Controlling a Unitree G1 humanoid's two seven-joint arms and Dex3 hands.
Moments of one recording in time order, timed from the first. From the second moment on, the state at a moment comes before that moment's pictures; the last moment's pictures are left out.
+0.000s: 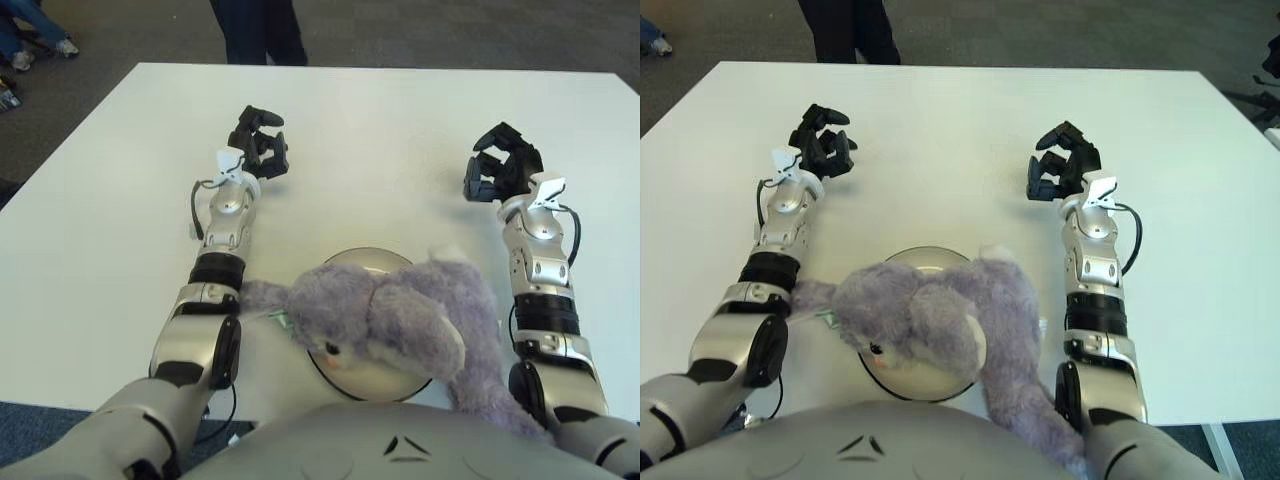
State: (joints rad) left arm -0.59 0.10 0.12 0.70 -0.08 -0.31 -0.02; right arm -0.37 -0.21 -0.24 0.30 0.09 -0.10 0.04
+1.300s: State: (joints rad) left arm -0.66 0.08 0.19 0.86 -0.16 -0.35 -0.11; right arm -0.44 -0.21 -0.29 0.51 0.18 -0.25 0.06
